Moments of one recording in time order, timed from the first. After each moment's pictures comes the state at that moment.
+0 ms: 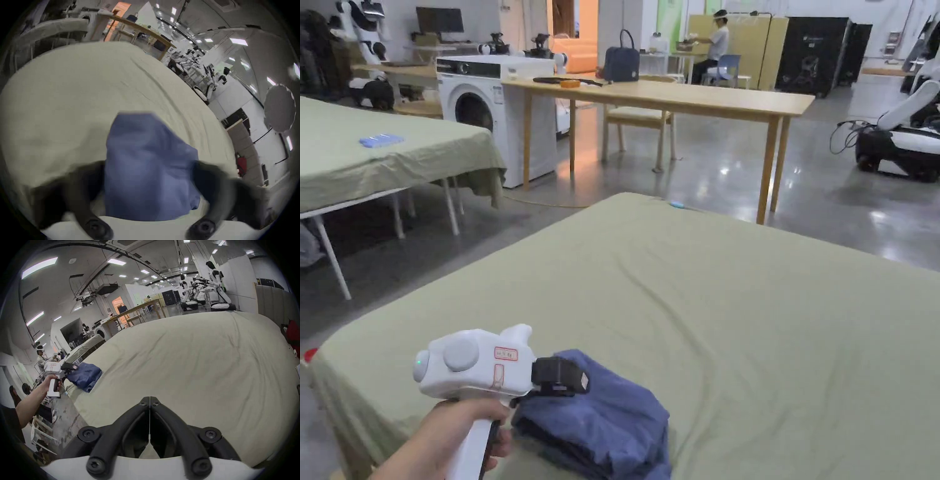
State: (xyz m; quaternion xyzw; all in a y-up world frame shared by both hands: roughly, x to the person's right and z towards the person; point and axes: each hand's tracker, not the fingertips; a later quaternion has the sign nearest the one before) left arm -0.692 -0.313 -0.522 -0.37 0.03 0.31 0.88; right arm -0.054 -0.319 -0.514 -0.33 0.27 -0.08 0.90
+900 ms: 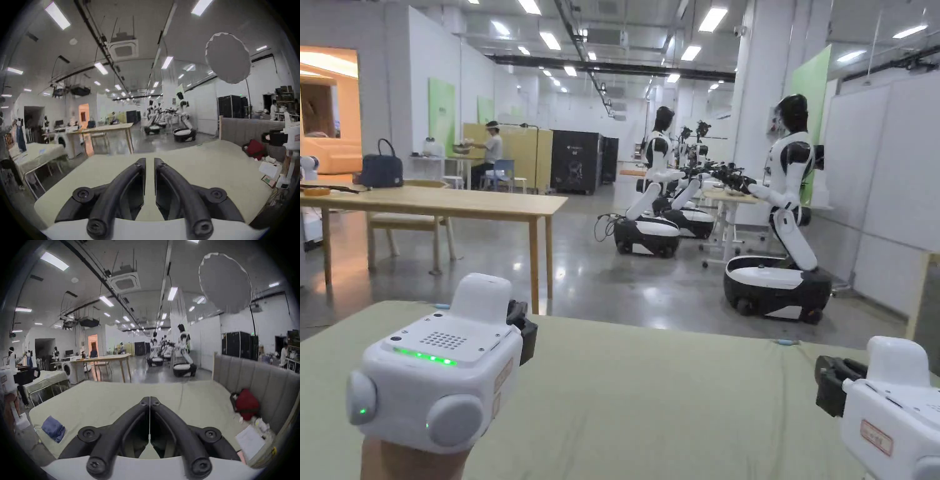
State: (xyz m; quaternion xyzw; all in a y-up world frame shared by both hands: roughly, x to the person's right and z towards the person) left arm -0.285 -0.083 -0.500 -0.03 0.01 -0.05 1.00; right arm 0.067 -0.103 -0.533 -0.06 0.08 -0.01 0.99
